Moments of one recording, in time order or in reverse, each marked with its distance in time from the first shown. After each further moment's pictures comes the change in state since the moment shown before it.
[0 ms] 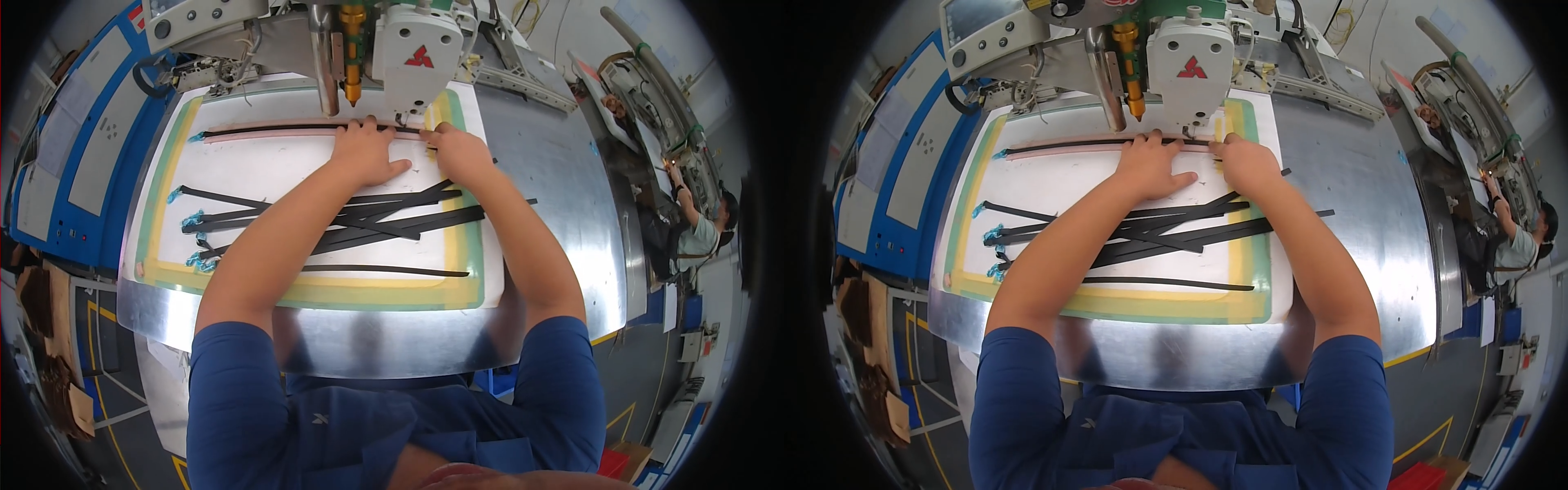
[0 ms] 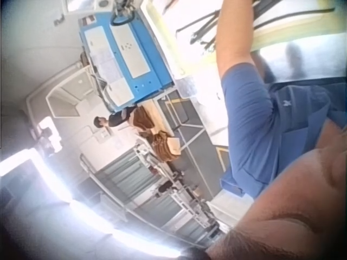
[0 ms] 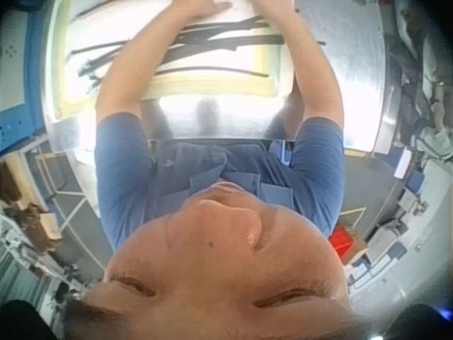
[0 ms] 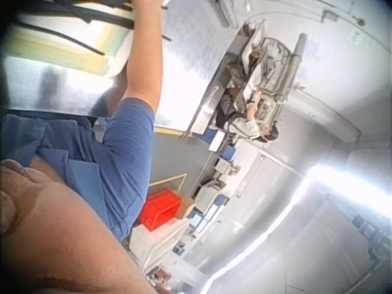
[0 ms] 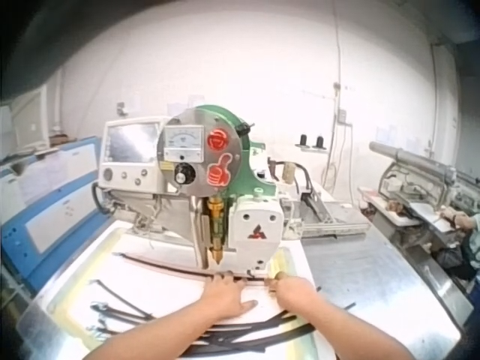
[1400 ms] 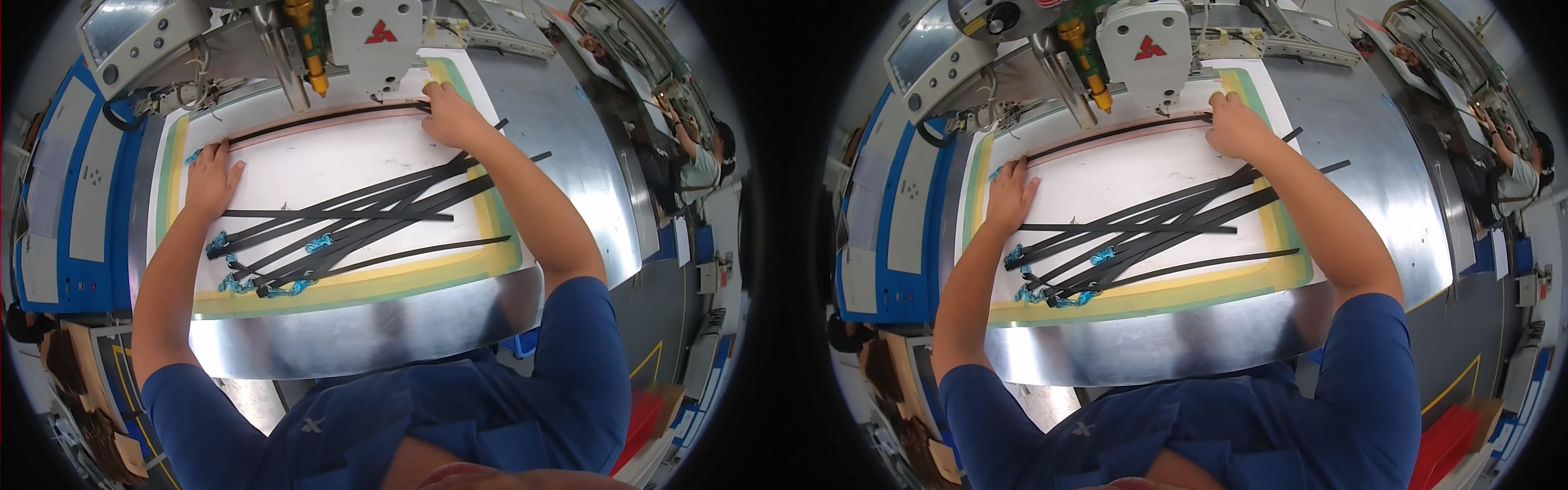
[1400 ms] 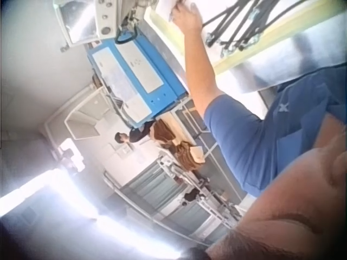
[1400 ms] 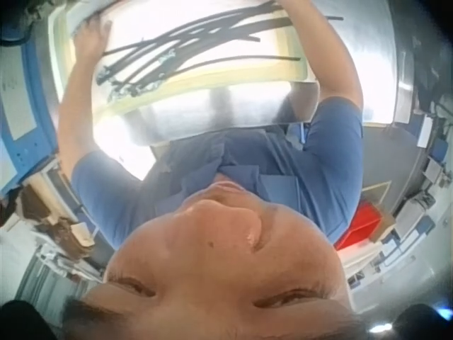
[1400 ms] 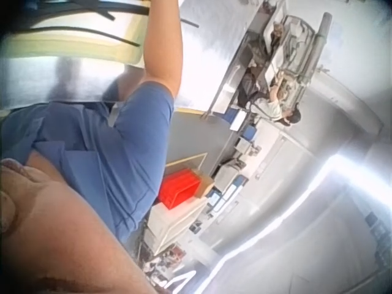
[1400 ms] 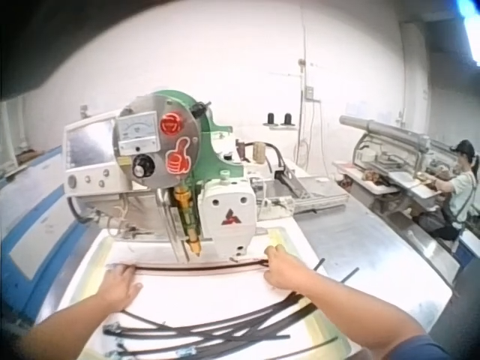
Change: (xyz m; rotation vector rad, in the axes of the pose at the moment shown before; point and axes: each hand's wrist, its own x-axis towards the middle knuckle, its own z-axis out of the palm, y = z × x) left_hand -0.100 -0.292 0.001 0.092 0.197 -0.048; right_hand 0.019 -0.047 0.002 0.287 0.136 0.246
